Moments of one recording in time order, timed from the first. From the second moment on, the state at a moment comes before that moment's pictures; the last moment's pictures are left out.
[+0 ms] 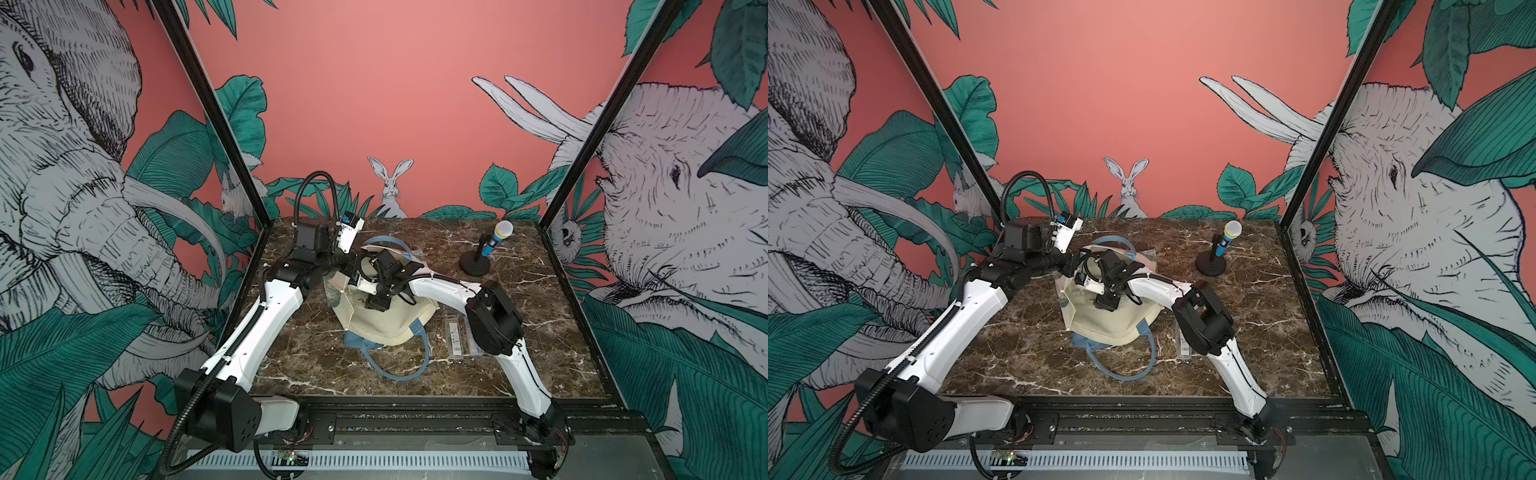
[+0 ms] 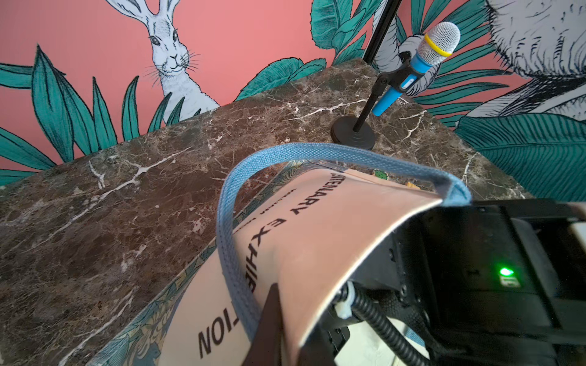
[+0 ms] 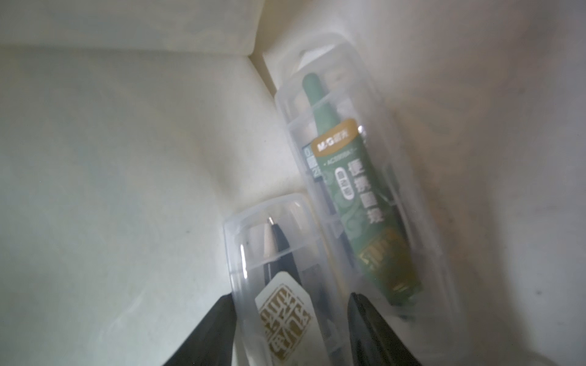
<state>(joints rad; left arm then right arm) -0.33 1.31 1.25 -0.50 0.40 0.08 0.83 2.30 1.88 -0.61 -0.26 -0.49</state>
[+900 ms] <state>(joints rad) -0.34 1.31 1.25 -0.51 0.40 0.08 0.84 2.28 1.92 -0.84 -0.24 -0.21</state>
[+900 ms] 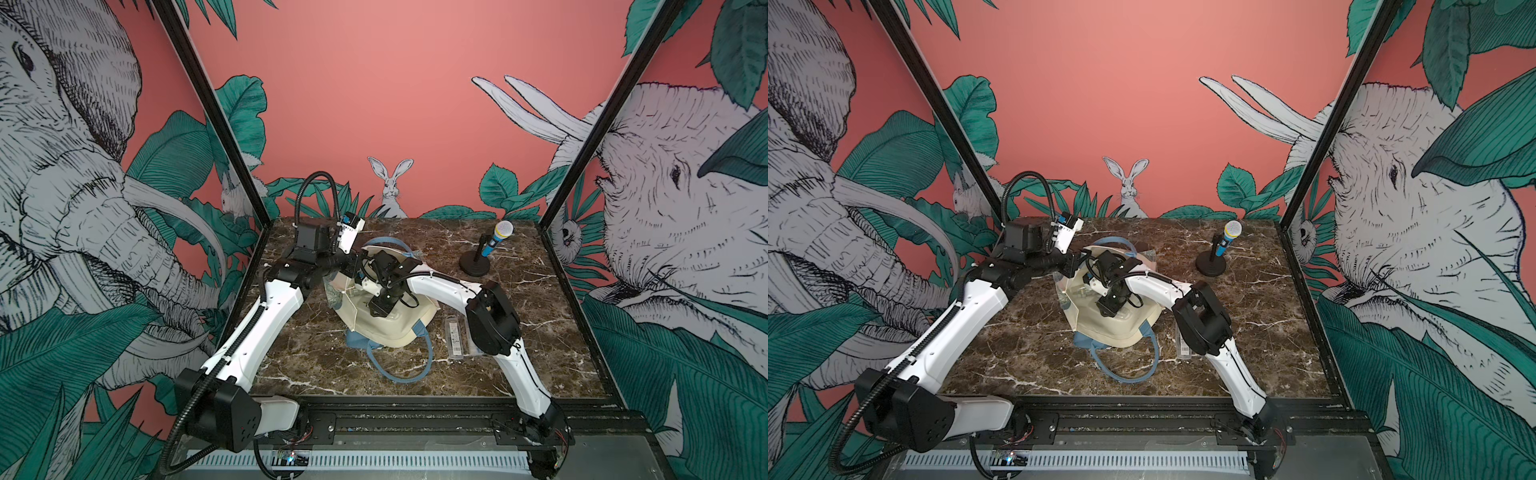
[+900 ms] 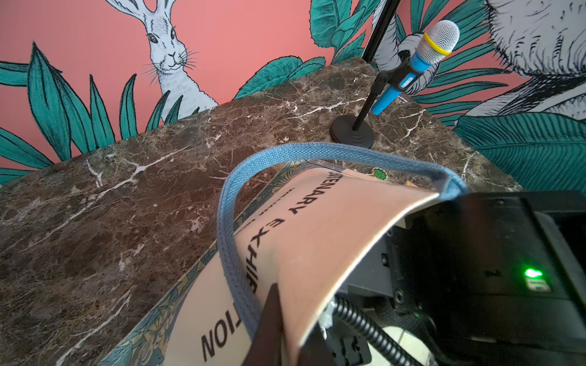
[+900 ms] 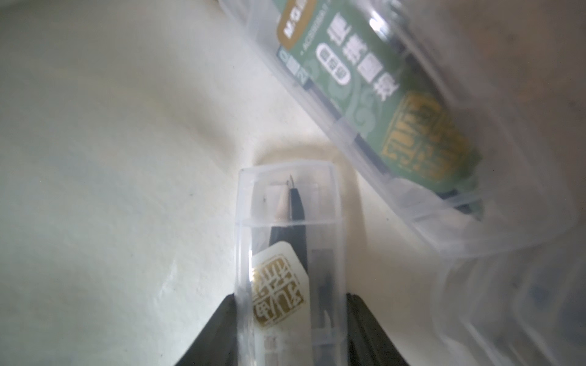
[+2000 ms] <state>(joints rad) -0.34 1.31 1.25 -0.51 0.40 0.09 0.86 1.25 1.41 -0.99 -0.06 0.18</state>
